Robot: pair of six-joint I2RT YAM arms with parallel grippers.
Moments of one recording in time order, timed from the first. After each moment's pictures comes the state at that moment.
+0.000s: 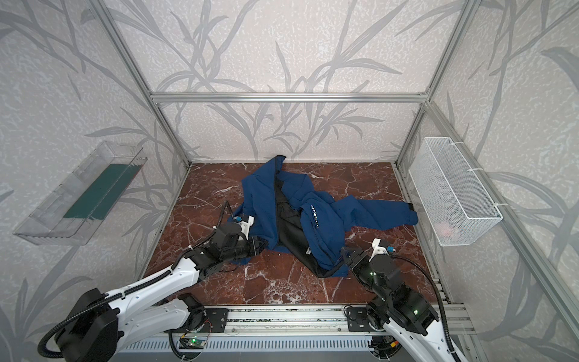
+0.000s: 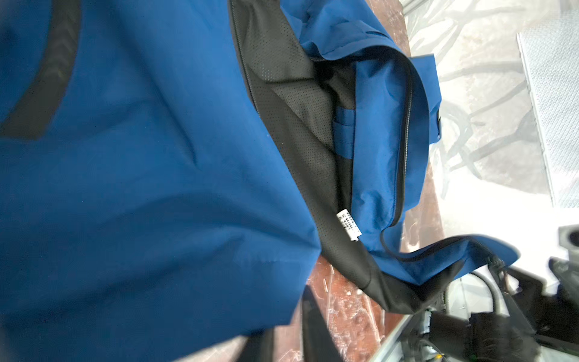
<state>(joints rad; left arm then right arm) -0.63 1.06 0.49 -0.10 0.20 -0.80 0.62 0.19 0.44 -0.80 0.08 1.35</state>
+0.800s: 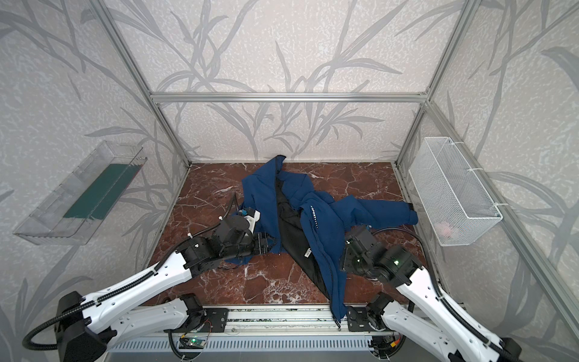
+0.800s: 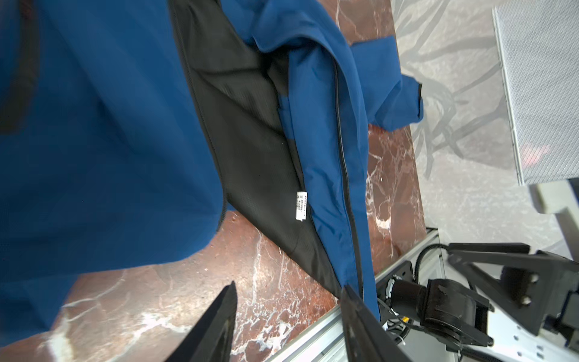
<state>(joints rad) -0.85 1.05 0.79 -0.46 0.07 -0.90 0.75 0.83 0.88 -1.24 0.02 0.89</state>
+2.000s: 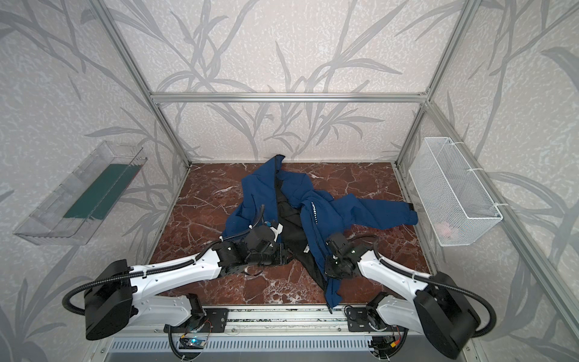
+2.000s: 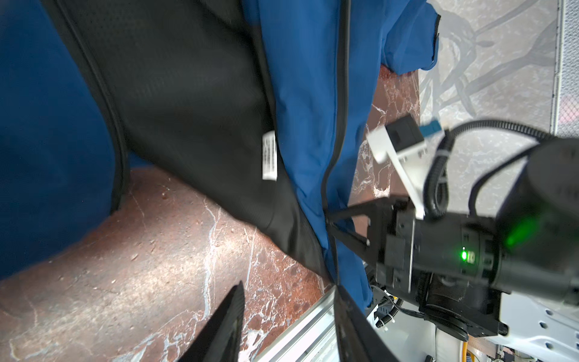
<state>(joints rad) -0.95 1.31 0.75 -0.20 0.14 -1.00 0.61 1.29 0.58 -0.57 -0.22 0.79</state>
